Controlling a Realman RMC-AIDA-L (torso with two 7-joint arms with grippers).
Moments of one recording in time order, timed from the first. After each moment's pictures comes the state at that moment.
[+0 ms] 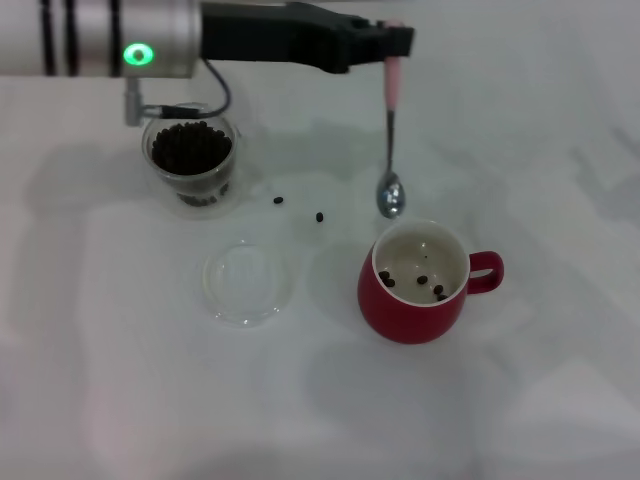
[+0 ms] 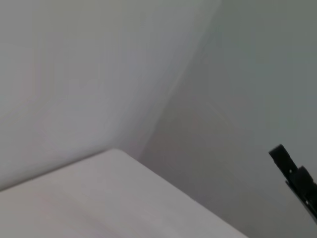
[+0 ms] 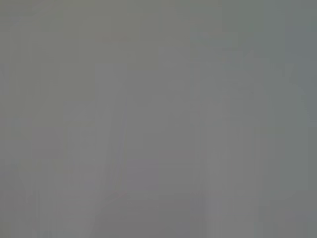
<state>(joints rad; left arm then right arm) -0.80 -2.07 1.21 0.69 1.62 1.32 -1.93 0.19 2.01 -1.03 -0.13 -0.69 -1.83 0.45</state>
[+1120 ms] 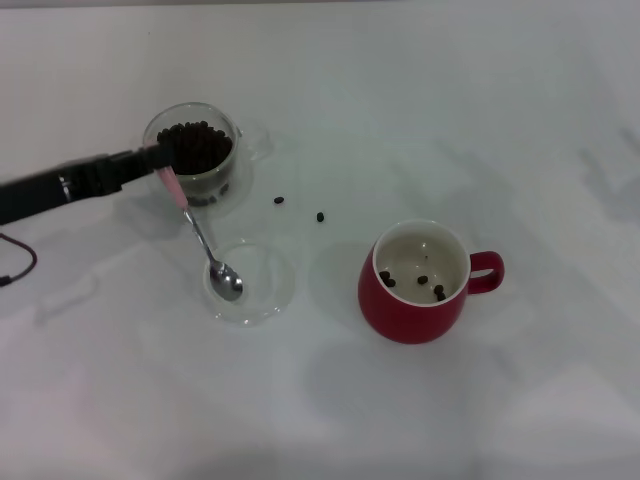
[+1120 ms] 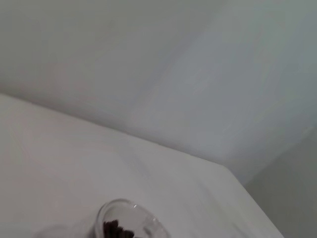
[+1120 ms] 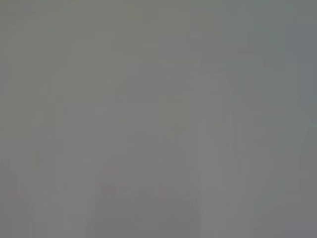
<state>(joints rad) -0.38 -2.02 1.01 0.64 1.62 1.37 -1.89 0.19 2.01 -1.01 -0.12 -0.68 -1.85 0.48</state>
